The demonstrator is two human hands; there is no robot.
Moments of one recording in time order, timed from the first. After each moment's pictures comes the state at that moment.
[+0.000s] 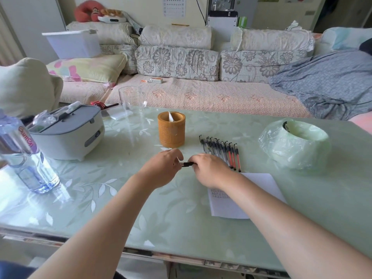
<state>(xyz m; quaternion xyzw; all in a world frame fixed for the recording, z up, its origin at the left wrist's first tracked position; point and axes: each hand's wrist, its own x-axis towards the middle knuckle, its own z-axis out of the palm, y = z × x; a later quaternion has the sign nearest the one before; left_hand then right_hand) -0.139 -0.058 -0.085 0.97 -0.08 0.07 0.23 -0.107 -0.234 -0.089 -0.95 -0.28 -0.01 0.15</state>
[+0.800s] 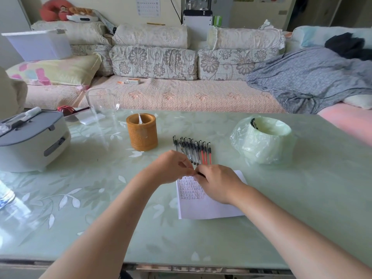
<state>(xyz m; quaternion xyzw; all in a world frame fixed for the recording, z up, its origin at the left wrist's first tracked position) -0.118 -0.153 -0.065 0.93 -0.12 -0.06 0.35 -0.133 -0.336 -0.089 -0.96 -0.24 0.00 0.17</state>
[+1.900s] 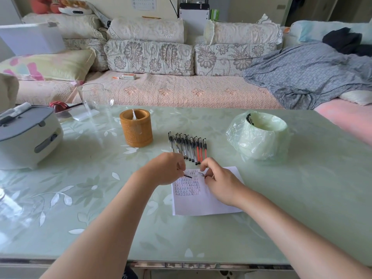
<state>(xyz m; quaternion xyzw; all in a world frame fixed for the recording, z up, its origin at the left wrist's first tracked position) -0.112 -0.156 -0.084 0.97 -0.15 -0.04 0.21 -0.136 -0.362 -0.111 -0.91 -0.16 0.06 0.37</state>
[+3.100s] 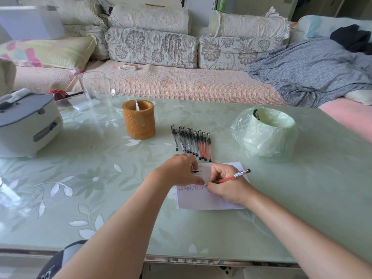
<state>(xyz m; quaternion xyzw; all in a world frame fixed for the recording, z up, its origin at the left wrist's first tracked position) -0.099 -0.176 -0.122 0.96 -0.16 -0.06 0.21 -0.134 -0.367 -0.135 -0.83 -0.16 0.07 0.53</state>
